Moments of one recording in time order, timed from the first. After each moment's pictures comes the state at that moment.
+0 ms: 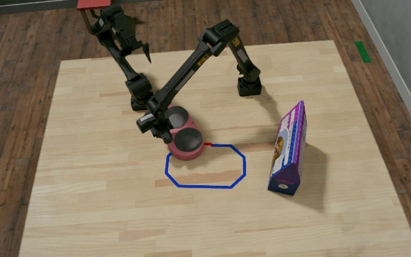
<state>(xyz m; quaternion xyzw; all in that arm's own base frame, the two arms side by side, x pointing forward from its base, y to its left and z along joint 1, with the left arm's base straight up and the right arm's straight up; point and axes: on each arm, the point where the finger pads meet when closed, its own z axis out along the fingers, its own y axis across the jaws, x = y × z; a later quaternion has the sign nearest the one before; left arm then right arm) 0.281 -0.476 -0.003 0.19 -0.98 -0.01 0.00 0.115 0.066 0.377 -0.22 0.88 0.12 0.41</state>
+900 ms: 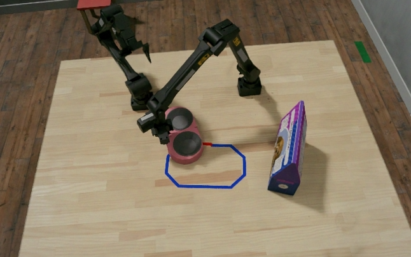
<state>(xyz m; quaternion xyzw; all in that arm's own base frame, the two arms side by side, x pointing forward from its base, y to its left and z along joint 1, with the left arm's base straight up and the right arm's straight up) 0.280 -0.473 -0.003 0.09 -1.00 0.00 0.00 0.115 0.066 0.377 -0.22 0.88 0.12 0.41</state>
